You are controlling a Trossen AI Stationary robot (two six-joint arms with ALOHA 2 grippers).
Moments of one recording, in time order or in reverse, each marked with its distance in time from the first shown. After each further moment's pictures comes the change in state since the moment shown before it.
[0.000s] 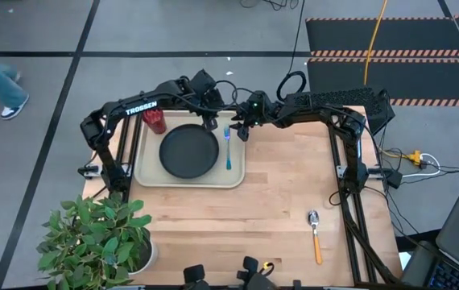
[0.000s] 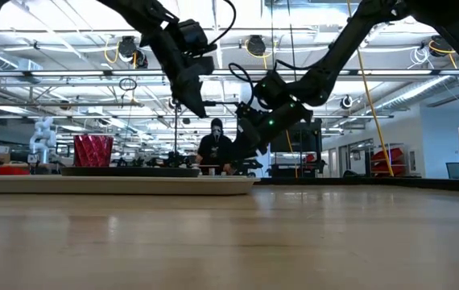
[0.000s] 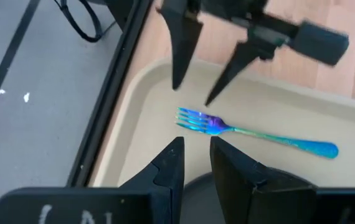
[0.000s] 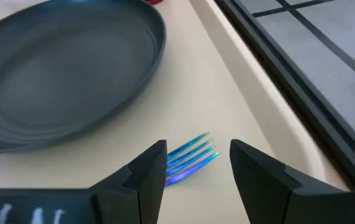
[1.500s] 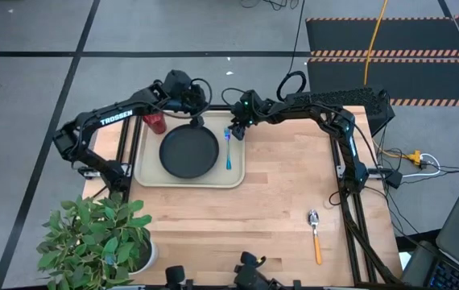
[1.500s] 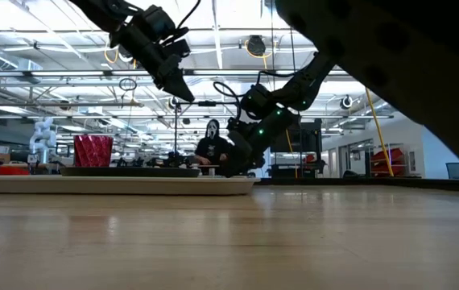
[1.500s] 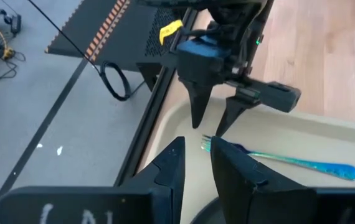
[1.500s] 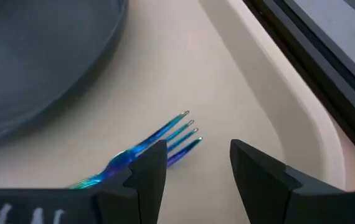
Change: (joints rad) left arm 0.080 -0.277 -0.330 0.347 0.075 0.070; right arm -0.006 0.124 0.174 -0.216 0.050 0.043
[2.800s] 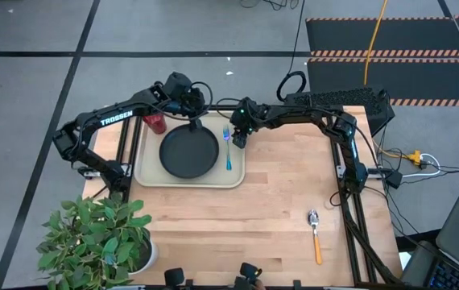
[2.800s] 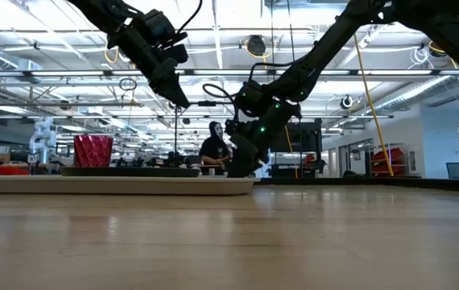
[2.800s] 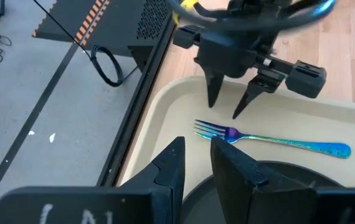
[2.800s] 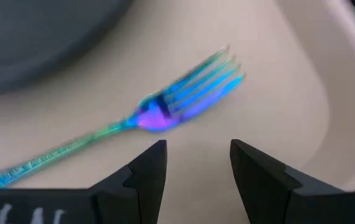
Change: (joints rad) left arm -0.002 -0.001 -0.013 -0.060 -0.002 0.006; right arm 0.080 -0.046 -0.002 -0.181 0.118 -0.038
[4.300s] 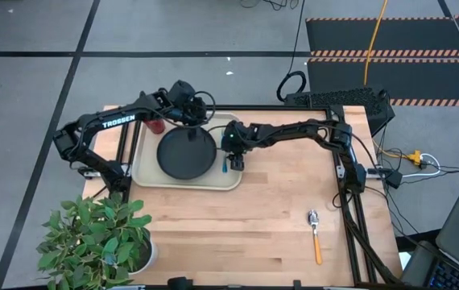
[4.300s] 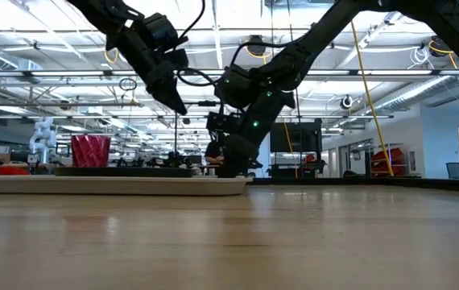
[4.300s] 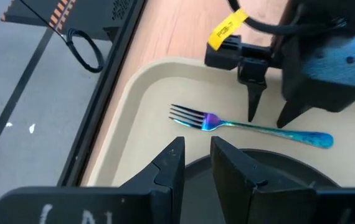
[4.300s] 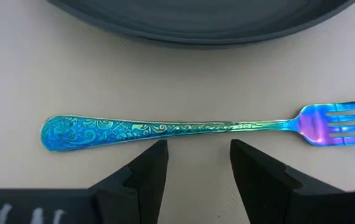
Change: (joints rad) left arm -0.055 0.001 -0.047 -0.034 0.000 -0.010; right arm 0.221 0.005 0.002 -0.065 0.074 -0.152
